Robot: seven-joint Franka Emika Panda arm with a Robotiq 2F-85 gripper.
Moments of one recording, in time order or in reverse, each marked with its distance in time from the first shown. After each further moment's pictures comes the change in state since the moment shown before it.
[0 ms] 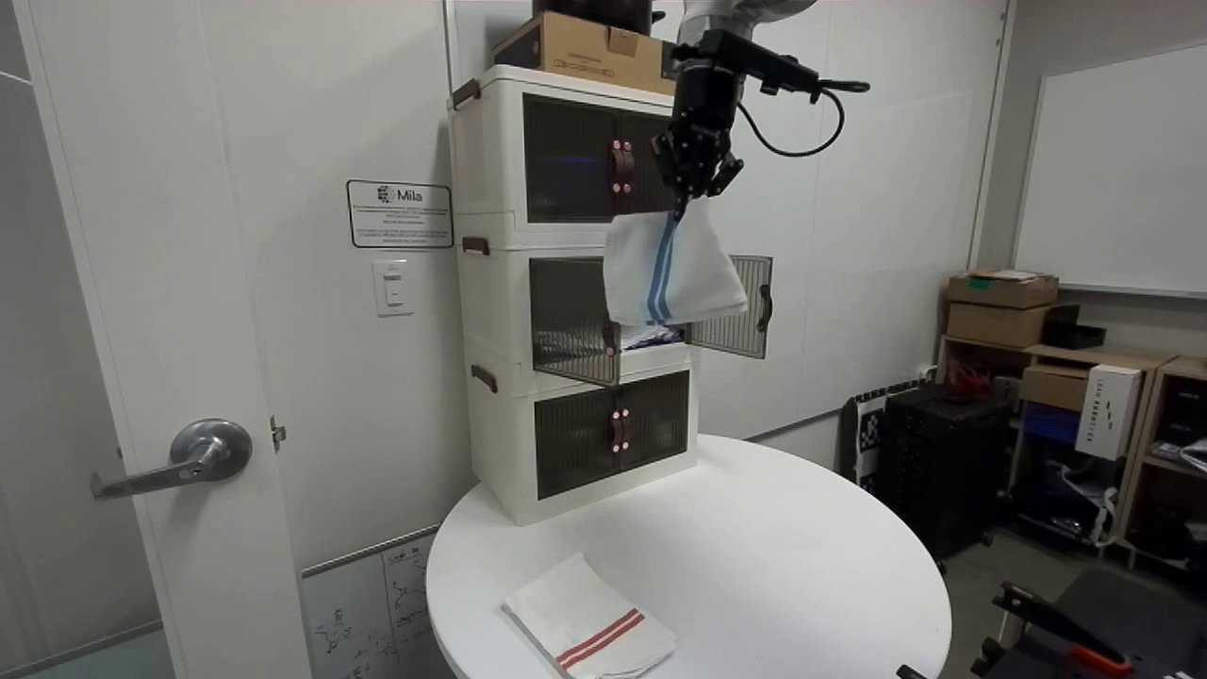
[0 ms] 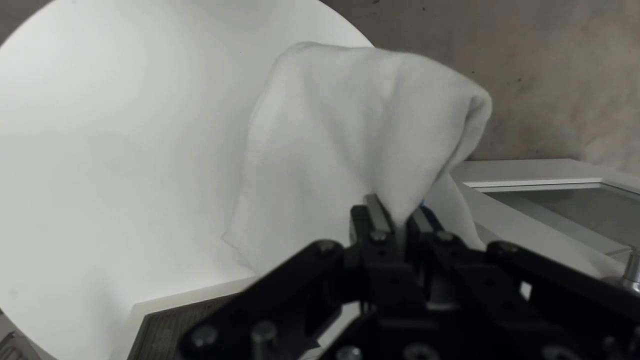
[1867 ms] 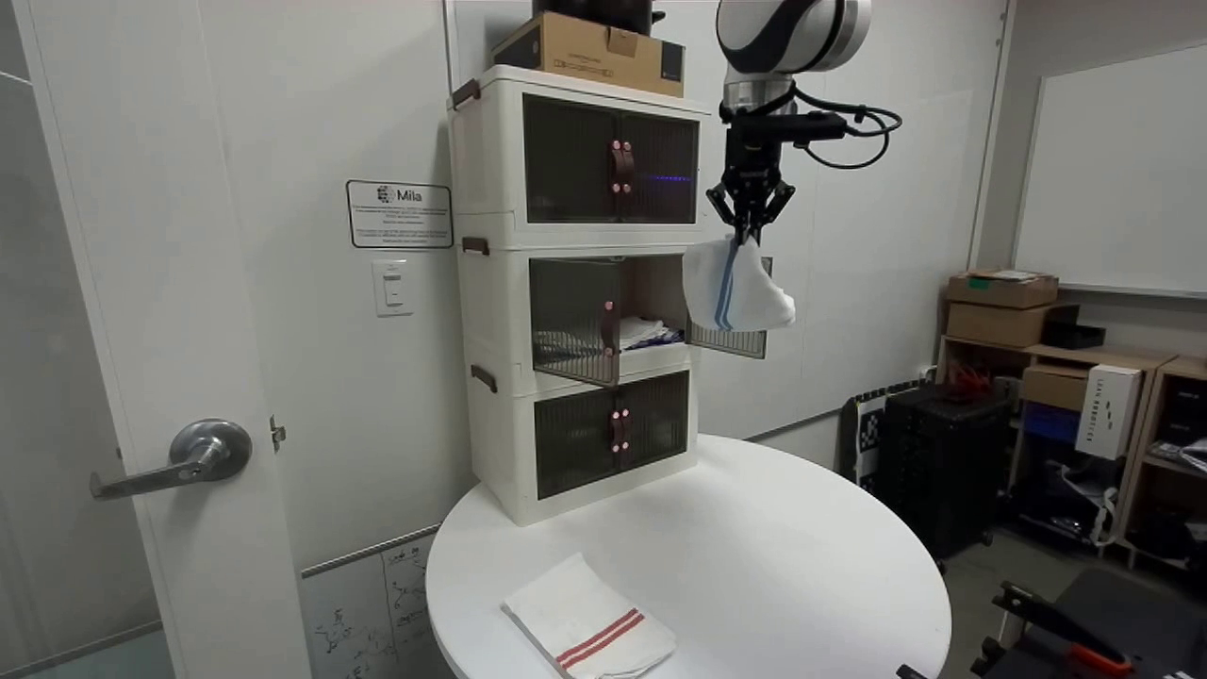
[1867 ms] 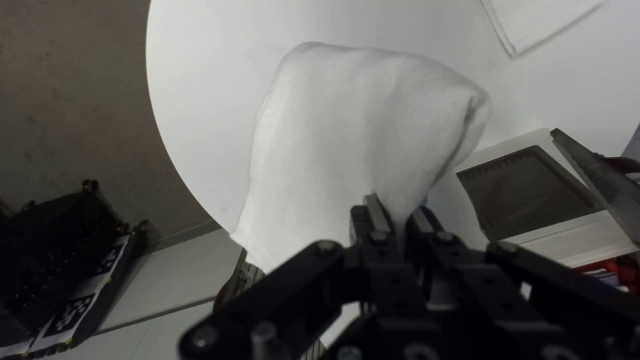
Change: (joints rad) arm -0.096 0.039 -0.053 -0.086 -0.330 0.291 0.231
